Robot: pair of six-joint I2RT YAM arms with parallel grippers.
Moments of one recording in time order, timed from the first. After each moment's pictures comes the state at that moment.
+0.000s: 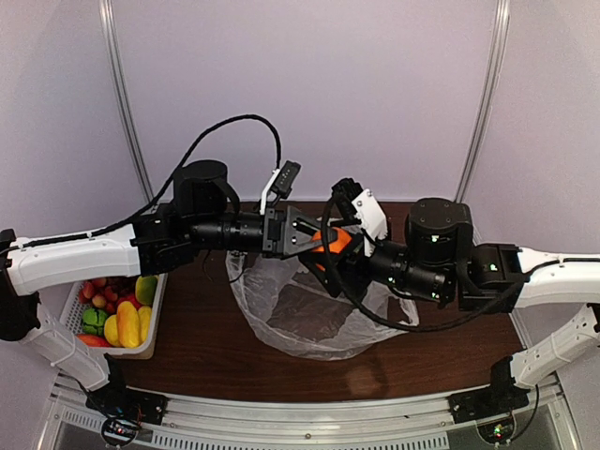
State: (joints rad) left arm -1.01 1.42 1.17 0.13 0.54 -0.78; right arm 1.27 1.23 1.07 -0.03 0.36 0.07
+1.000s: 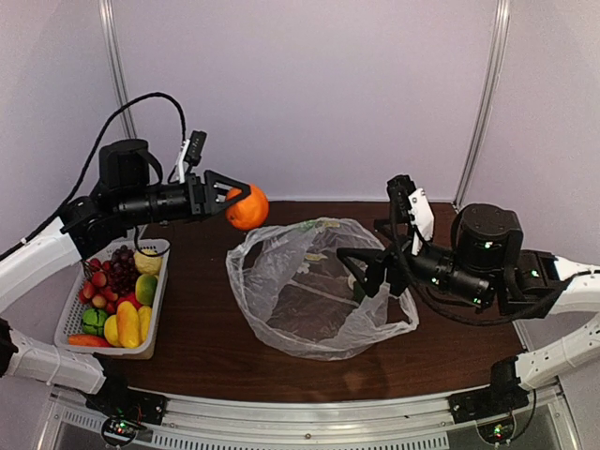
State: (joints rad) left arm -0.74 1.17 1.14 -0.16 0.38 -0.63; right arm 1.27 1.01 0.96 -0.08 0.41 0.15
